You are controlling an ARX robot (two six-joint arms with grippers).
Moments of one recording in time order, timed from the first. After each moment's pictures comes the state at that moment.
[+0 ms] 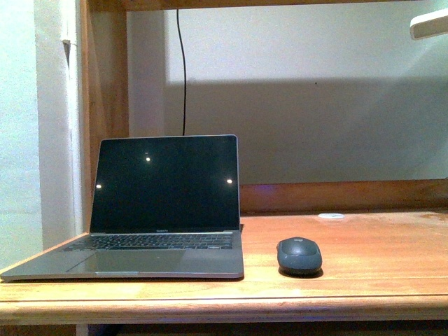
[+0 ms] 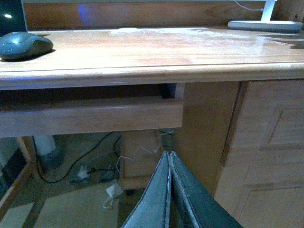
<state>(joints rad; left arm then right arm) -0.01 0.01 0.01 0.00 0.00 0.00 0.00 0.00 0.02 0.00 0.00 0.00</state>
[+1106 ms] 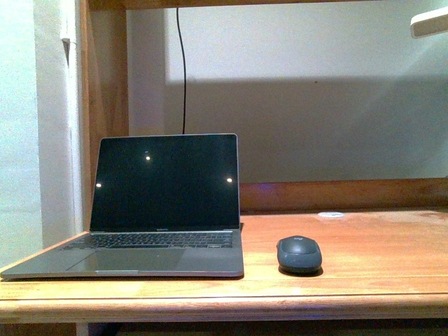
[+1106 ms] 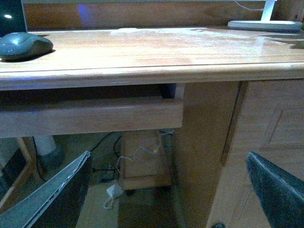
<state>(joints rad) -0.01 0.01 0.01 0.00 0.00 0.00 0.00 0.00 0.02 0.00 0.00 0.00</state>
